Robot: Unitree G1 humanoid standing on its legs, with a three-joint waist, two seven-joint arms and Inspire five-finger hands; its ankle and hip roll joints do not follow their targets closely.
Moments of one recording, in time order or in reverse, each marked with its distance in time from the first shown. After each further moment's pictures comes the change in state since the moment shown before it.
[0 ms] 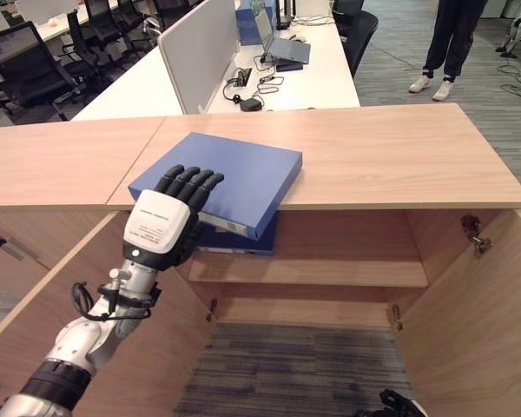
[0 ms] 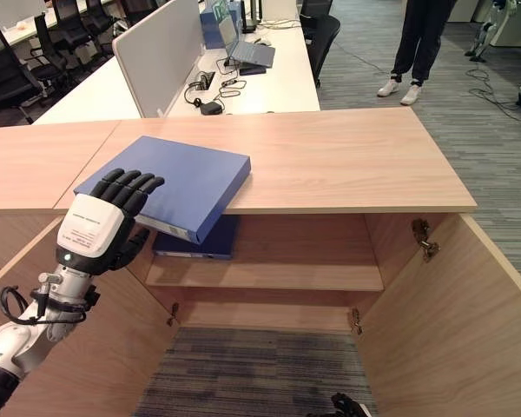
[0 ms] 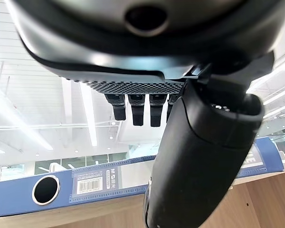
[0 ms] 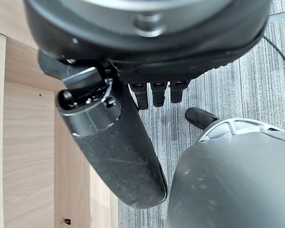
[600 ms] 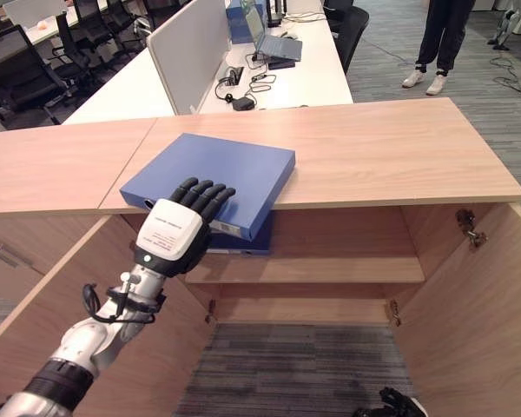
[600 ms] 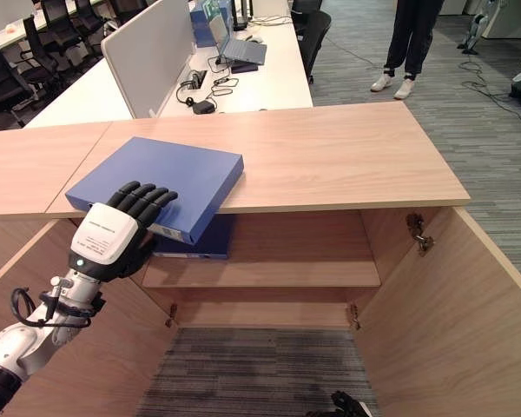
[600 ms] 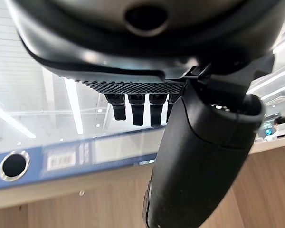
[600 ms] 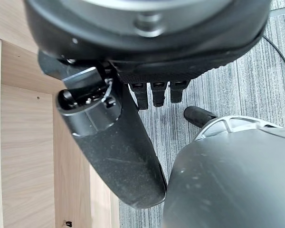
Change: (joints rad) left arm -0.039 0.010 -0.100 0.065 -0.001 0.001 -0.019; right arm -0.007 -0.001 -0.001 -0.002 0.000 0.000 0.000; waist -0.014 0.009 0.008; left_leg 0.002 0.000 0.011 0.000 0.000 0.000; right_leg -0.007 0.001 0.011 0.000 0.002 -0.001
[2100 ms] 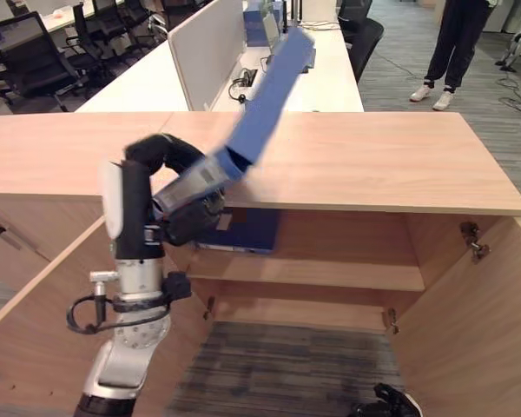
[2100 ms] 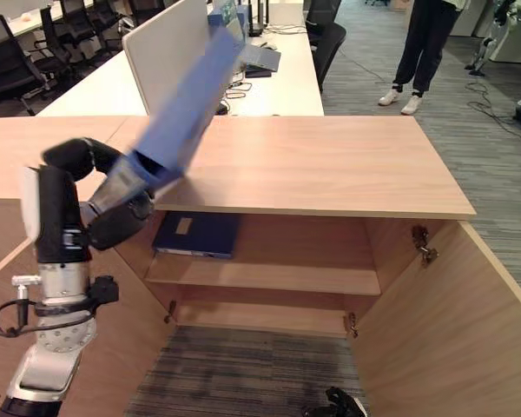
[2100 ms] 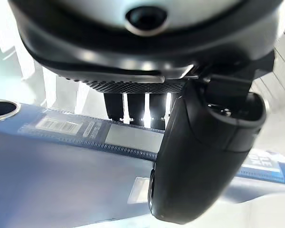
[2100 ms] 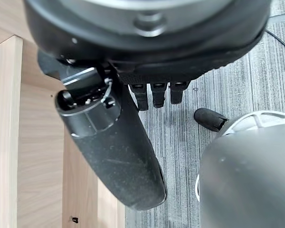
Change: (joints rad) left arm 0.161 -0.404 0.335 -0.564 -1.090 -0.140 -0.414; right arm -0.020 0.023 -0.011 -0.010 0.000 0.026 -0.007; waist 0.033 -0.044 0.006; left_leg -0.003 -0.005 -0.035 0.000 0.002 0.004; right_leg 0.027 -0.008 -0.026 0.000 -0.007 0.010
